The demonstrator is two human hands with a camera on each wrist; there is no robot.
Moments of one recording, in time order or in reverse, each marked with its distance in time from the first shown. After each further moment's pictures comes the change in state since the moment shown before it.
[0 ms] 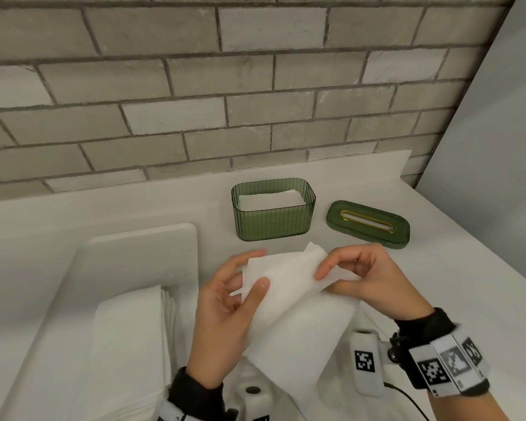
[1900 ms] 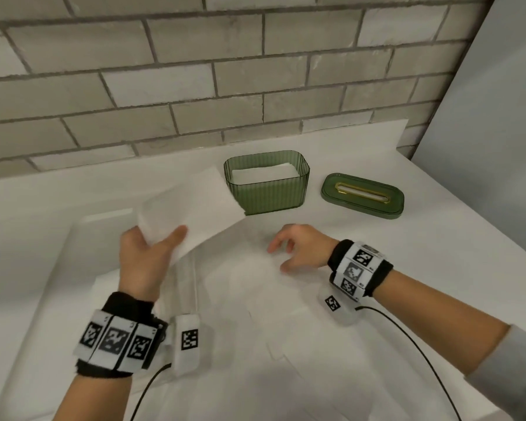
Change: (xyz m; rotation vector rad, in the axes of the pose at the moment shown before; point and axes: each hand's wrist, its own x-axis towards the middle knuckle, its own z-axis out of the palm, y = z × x) left_hand 0.059 -0.016 -0.091 0.234 0.374 -0.062; right_hand 0.076 0.079 0.029 -0.806 -0.381 0.282
